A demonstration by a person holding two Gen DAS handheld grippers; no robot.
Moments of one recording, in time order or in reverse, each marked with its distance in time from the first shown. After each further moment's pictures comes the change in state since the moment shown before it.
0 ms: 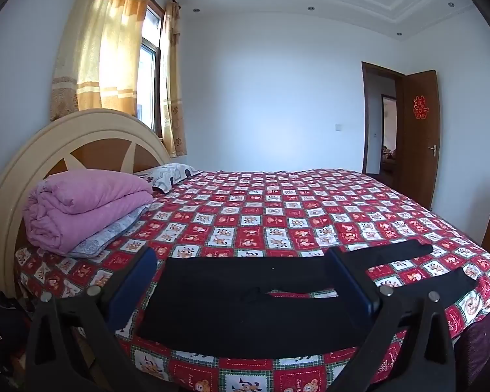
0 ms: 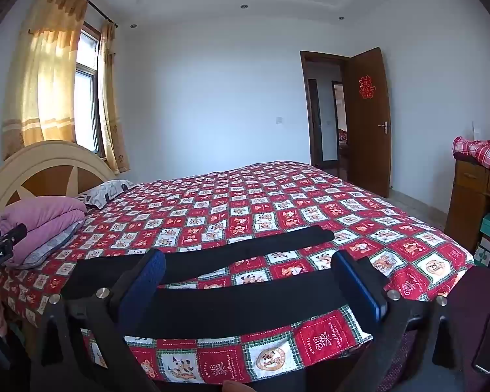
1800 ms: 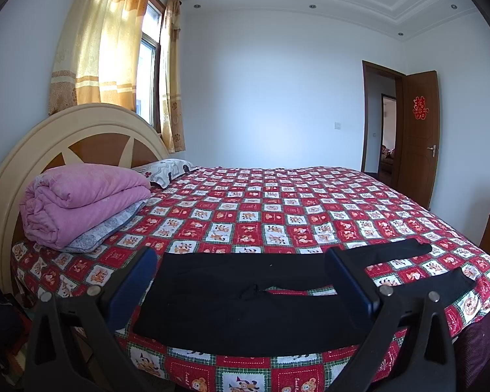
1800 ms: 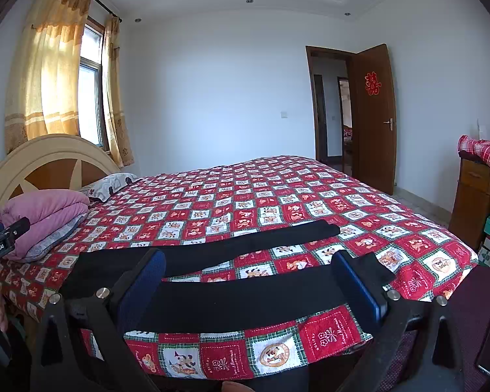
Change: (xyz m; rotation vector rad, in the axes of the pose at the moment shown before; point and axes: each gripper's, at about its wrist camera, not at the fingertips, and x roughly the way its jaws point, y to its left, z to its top) left arm 0.001 -0.005 -0.005 -0.019 0.011 -0.008; right arm 0.007 0.005 -0.006 -0.027 0.019 0.017
